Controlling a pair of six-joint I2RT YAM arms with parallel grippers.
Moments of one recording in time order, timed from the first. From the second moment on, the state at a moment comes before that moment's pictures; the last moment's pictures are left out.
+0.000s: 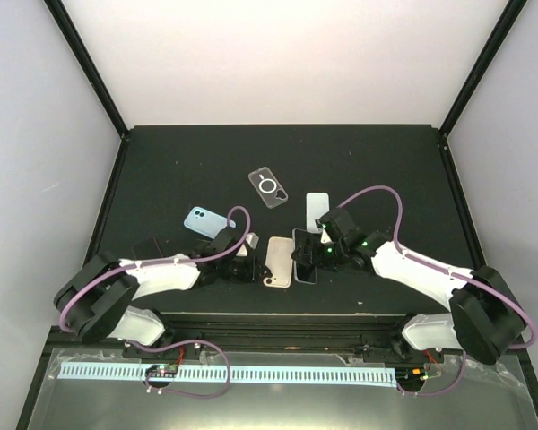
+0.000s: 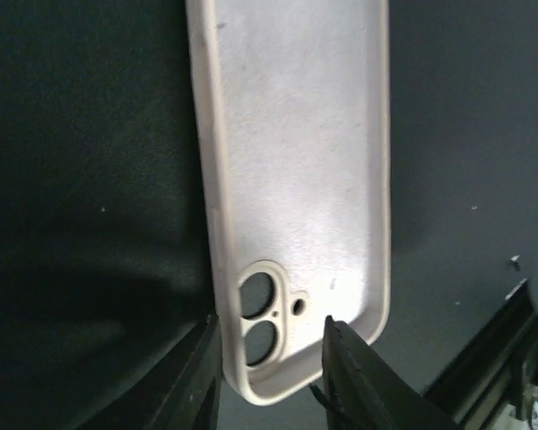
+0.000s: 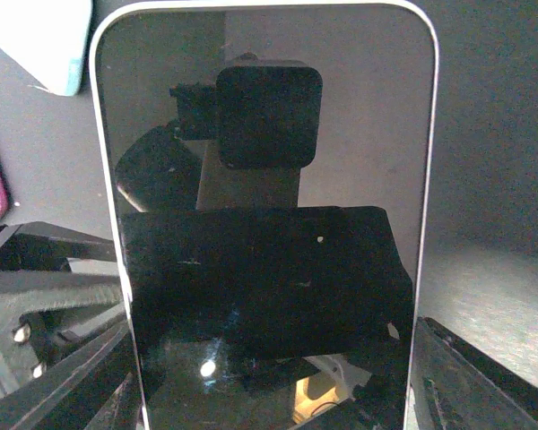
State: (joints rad) left arm -0.73 1.42 0.48 0.03 0.36 -0.80; right arm 0.69 1.30 0.70 -0.37 -0.28 0.79
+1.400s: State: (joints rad) left arm -0.43 1.08 0.37 -0.07 0.44 -0.71; right arm 0.84 1.70 0.94 -0.28 -0.21 1.10
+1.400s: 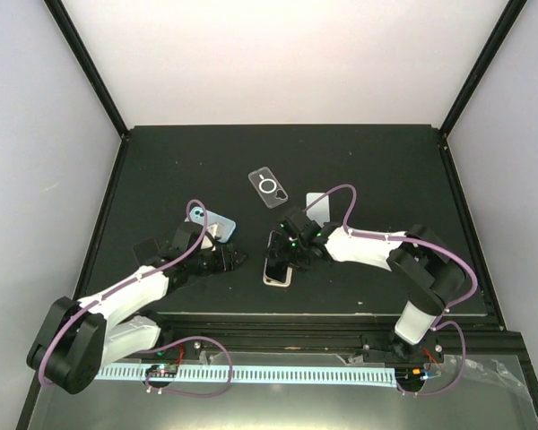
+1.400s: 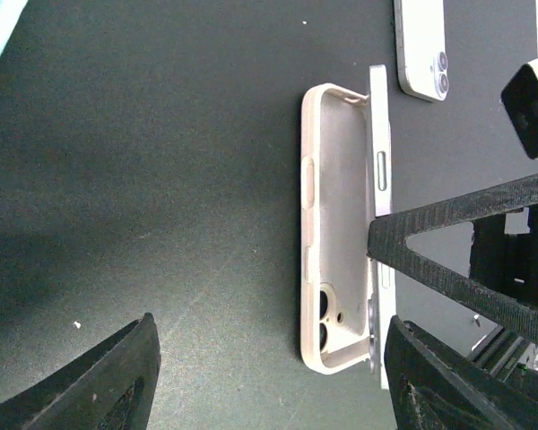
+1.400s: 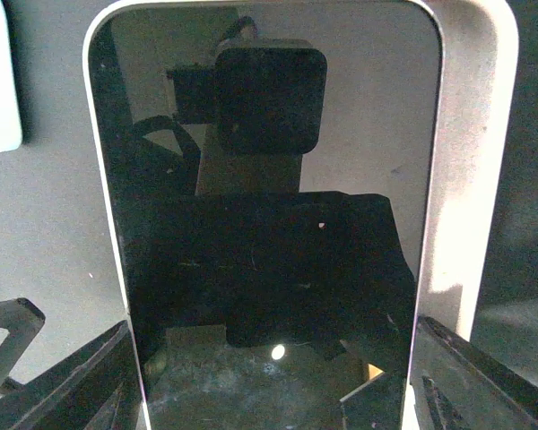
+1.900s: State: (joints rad) left arm -0.43 1.09 0.37 -0.07 0.49 -0.71; right arm 0.87 1.70 0.96 -0.38 -0.13 1.10
